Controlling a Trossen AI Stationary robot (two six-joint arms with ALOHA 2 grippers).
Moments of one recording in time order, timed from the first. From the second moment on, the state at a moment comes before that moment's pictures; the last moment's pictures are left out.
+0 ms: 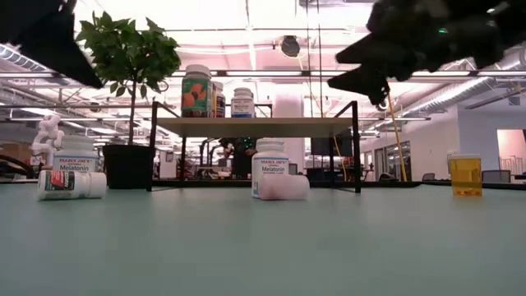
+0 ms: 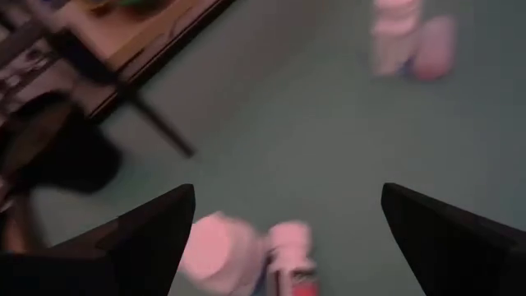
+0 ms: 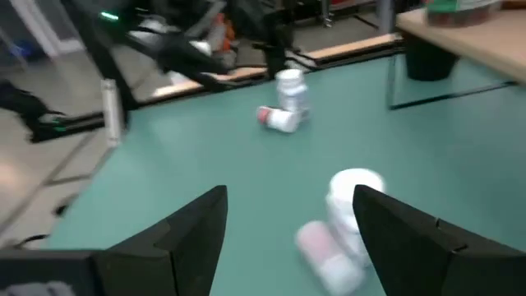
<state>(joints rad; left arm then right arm) -0.78 1.49 0.99 -1.31 -0.90 -1.51 0.12 1.17 0.38 0.55 0.09 0.27</state>
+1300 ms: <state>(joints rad) -0.09 1.25 0.87 -1.17 -0.22 -0.66 0.24 1.17 0.34 0.50 0.13 0.22</state>
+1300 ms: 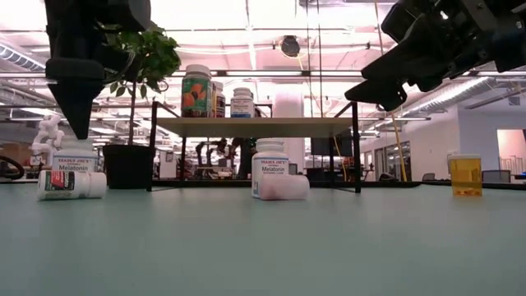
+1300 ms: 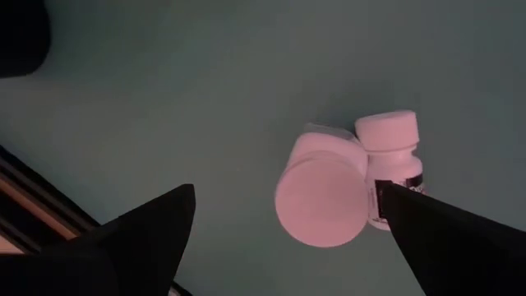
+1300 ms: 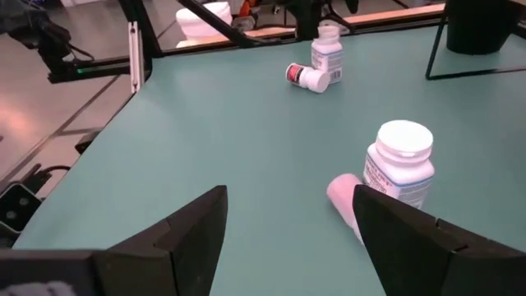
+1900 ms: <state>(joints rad) -0.09 1.25 0.74 -1.05 -0.15 -0.60 0.26 1.17 0.34 0.49 0.13 0.23</state>
